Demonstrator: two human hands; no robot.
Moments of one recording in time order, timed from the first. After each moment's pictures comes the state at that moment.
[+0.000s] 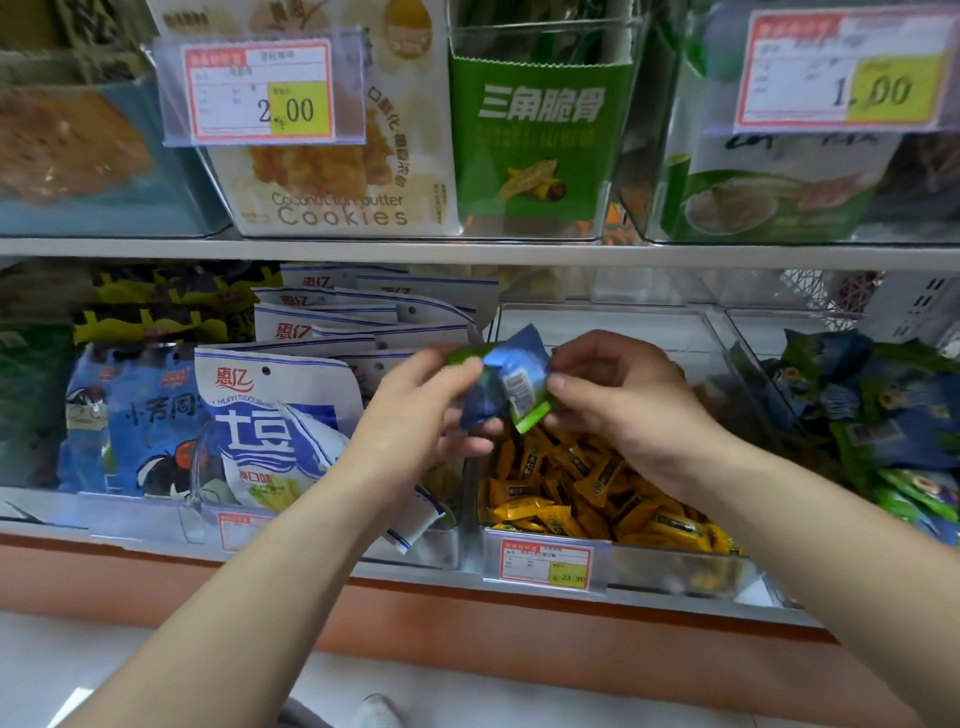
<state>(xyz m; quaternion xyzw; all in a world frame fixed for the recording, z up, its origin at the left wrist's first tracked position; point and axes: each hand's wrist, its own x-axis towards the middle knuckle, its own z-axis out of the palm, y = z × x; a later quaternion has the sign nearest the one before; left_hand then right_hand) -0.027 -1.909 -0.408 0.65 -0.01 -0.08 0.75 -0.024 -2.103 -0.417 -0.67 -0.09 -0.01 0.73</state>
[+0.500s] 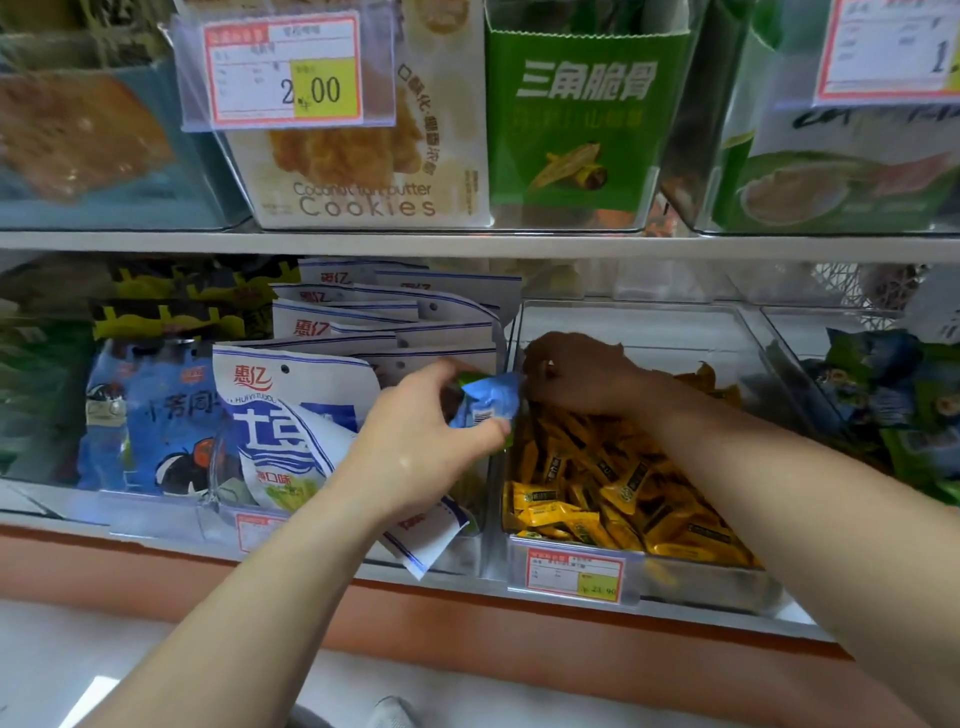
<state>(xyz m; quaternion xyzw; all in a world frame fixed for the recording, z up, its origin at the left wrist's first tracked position) -0.018 -1.882 -0.422 0.91 -0.11 0.06 0.40 0.104 -2.096 -0.465 -0.97 -0.17 0.02 0.17</state>
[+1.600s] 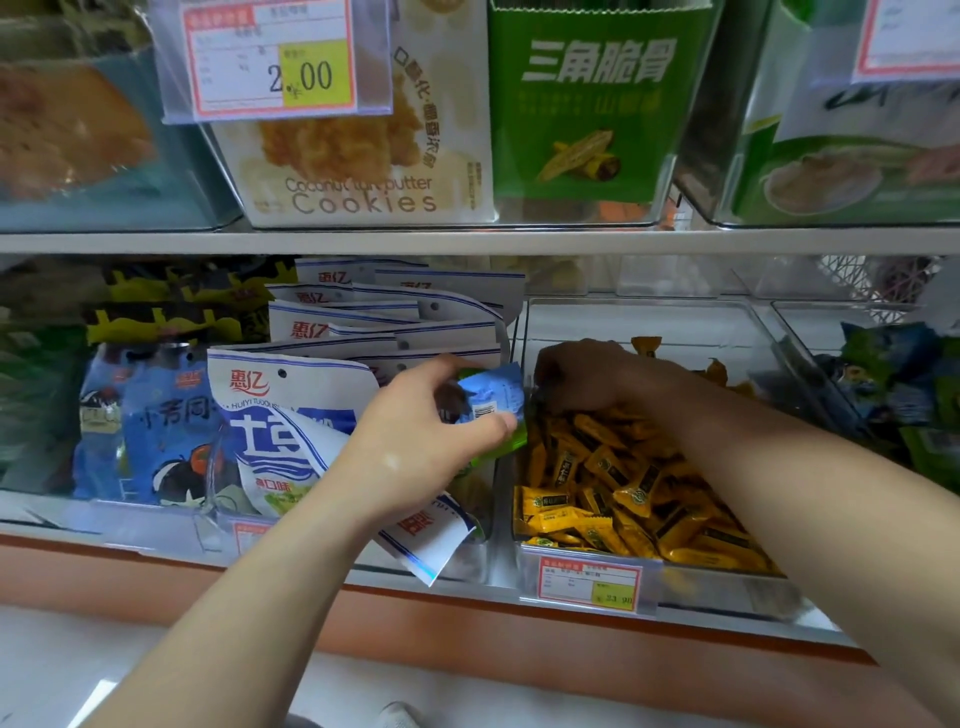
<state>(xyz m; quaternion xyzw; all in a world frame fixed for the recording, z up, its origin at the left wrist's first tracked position) -0.010 -1.876 -0.426 0.88 -0.11 0.03 0.45 0.141 -2.104 -0.482 -0.97 -0.18 0.10 0.09</state>
